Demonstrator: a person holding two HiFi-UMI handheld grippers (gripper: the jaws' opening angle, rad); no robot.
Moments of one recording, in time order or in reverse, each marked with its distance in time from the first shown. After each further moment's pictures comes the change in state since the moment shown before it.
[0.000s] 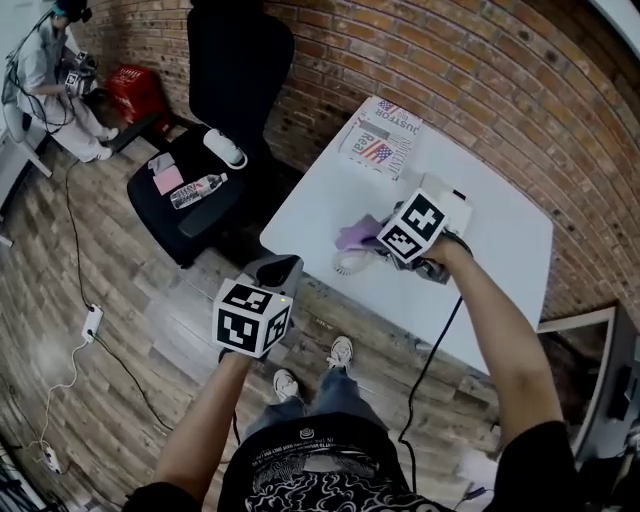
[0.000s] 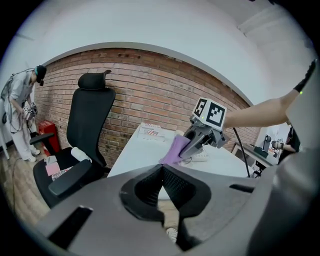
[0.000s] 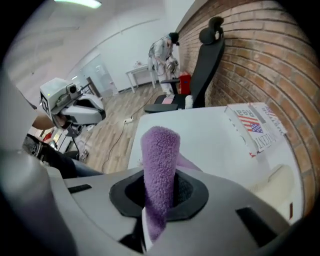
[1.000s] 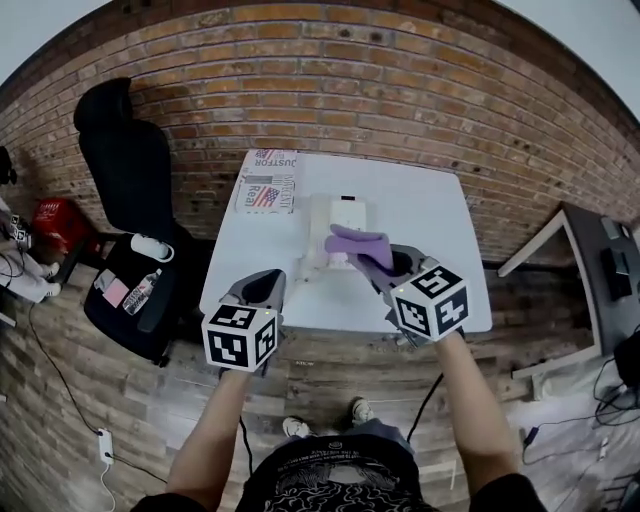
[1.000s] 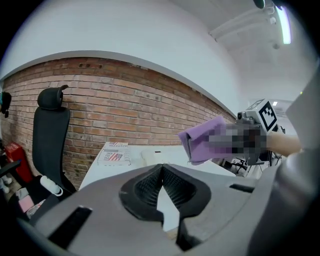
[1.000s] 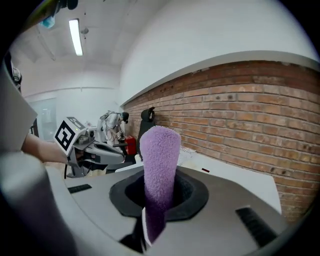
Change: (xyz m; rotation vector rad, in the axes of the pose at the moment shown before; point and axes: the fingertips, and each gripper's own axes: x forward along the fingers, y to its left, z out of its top) left arm 0.027 -0.124 0.083 0.195 -0.088 -0.247; right arm -0.231 0.061 -0.081 0.386 -0.745 -0.634
